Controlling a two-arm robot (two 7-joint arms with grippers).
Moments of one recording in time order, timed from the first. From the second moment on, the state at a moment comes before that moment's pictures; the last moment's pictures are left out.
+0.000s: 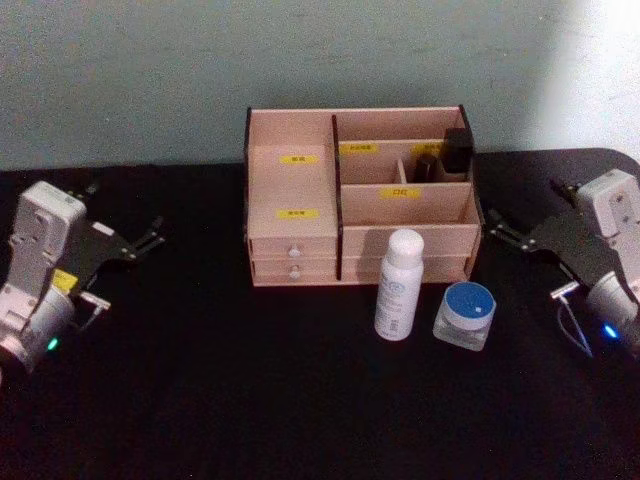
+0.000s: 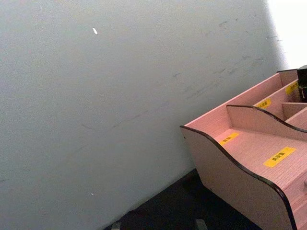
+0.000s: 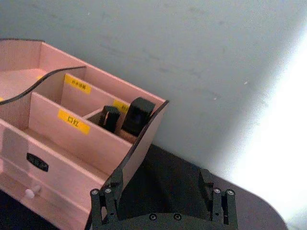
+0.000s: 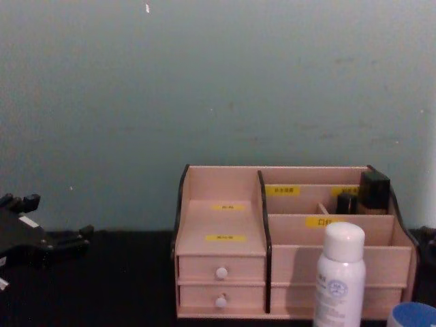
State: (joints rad) left arm -0.20 0.60 0.45 -1.41 -0.25 -0.12 0.03; right arm 0.19 0.61 -0.44 -1.42 0.25 -0.13 -0.03
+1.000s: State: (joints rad) left arm -0.20 0.60 0.45 -1.41 -0.25 -0.12 0.03; right arm -0.01 0.78 -0.36 -1.70 0.49 -0.09 0.43
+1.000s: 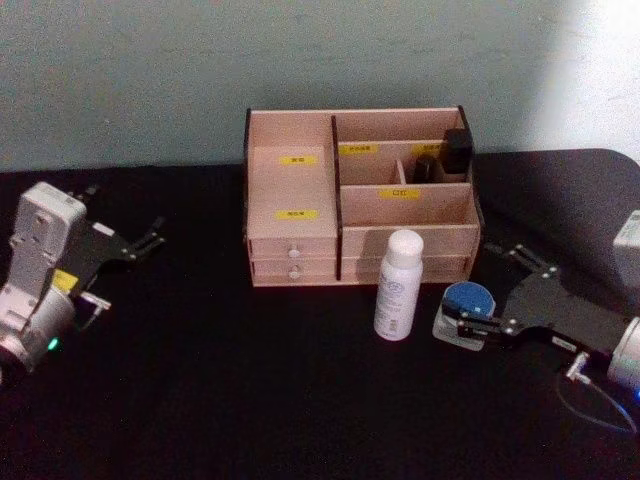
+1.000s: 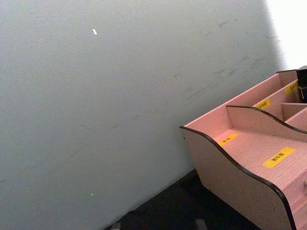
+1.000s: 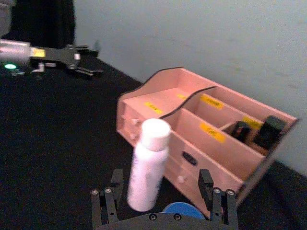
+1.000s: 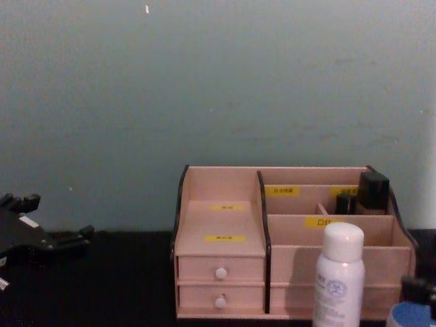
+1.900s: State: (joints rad) left arm -0.20 0.60 0.45 -1.41 -0.25 -0.12 0.03; right arm 0.18 0.60 -0.44 -1.46 0.46 -0.05 0.62
